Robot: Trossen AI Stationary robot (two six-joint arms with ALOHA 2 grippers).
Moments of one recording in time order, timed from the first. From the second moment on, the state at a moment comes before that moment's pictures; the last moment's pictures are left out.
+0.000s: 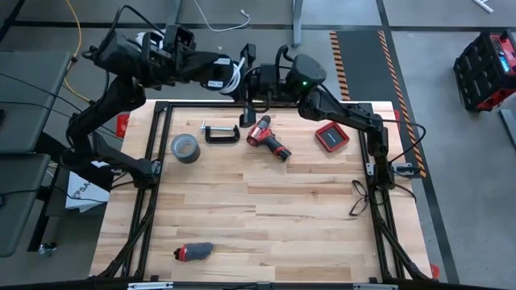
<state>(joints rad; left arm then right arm) 0.33 1.38 1.86 0.09 0.44 -1.42 -0.16 2.02 2.36 0.13 -0.30 -0.19</state>
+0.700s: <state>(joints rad) 0.39 1.21 1.86 -0.45 0.36 -1.08 -0.28 2.01 2.36 0.06 -0.30 -0.18</state>
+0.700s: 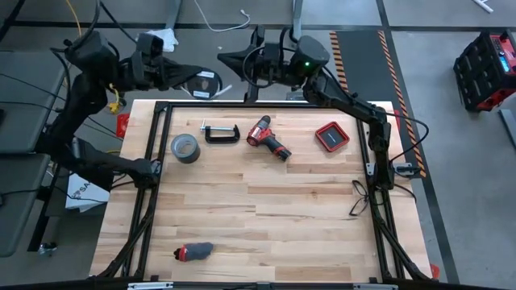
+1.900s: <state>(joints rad) 0.39 1.00 1.04 -0.47 0.28 -0.44 -0.34 1.89 2.35 -1.06 -0.05 -0.15</state>
